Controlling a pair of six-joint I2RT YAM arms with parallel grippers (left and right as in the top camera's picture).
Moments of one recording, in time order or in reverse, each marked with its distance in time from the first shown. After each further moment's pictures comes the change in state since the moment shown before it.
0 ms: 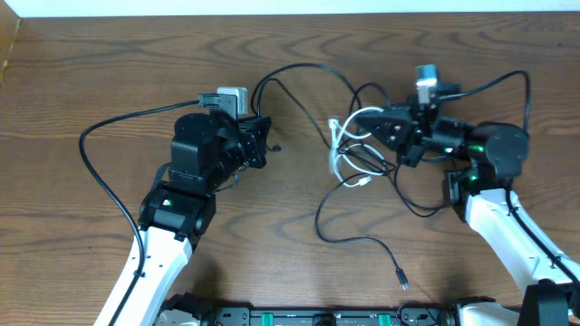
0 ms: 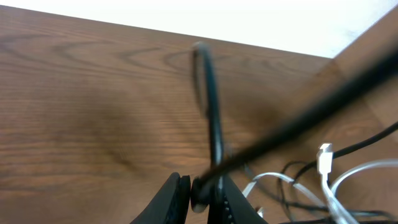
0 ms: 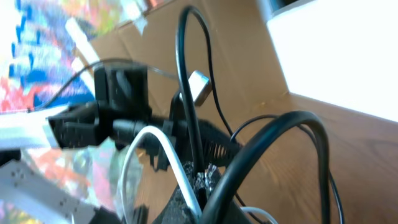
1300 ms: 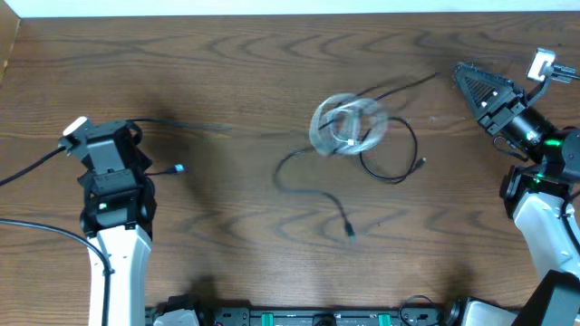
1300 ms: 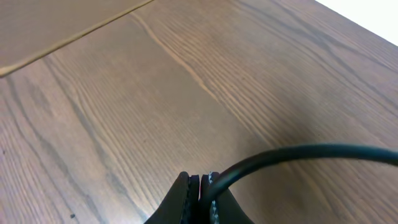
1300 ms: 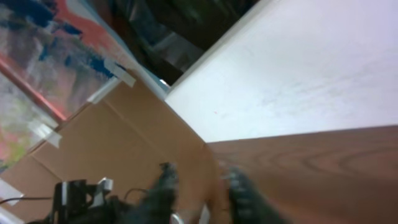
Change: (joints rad) left arm 0.505 0.000 0.000 -0.266 -0.721 -0.062; right arm -0.422 0.000 0.000 -0.094 0.118 0.227
